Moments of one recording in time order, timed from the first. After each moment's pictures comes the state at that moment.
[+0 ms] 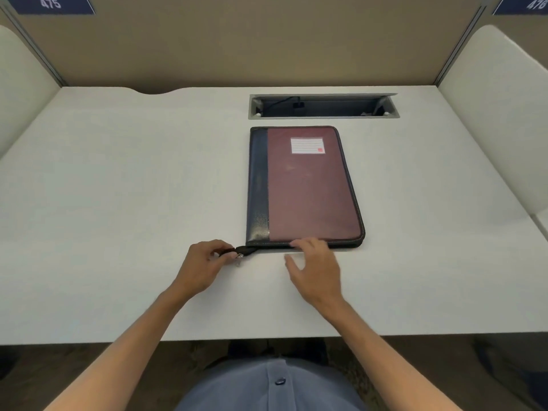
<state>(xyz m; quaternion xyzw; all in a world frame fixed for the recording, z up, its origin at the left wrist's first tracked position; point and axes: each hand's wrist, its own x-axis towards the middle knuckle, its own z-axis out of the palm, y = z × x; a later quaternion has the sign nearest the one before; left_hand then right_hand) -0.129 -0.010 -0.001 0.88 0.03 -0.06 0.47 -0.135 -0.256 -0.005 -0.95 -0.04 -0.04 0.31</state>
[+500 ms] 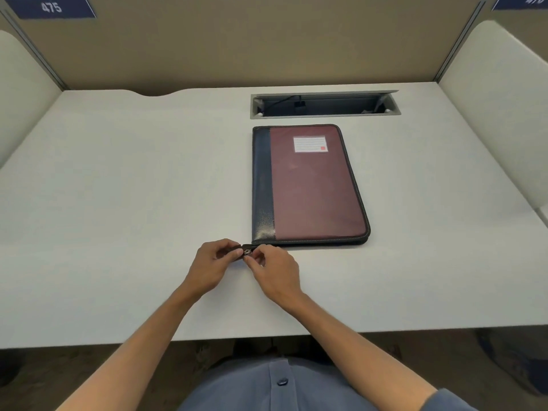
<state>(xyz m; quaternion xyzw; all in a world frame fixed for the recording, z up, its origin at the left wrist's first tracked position) -0.130 -0.013 0.000 0.83 0.04 -0.09 0.55 -0.131 -0.175 -0.023 -0.93 -0.05 0.04 0.36</state>
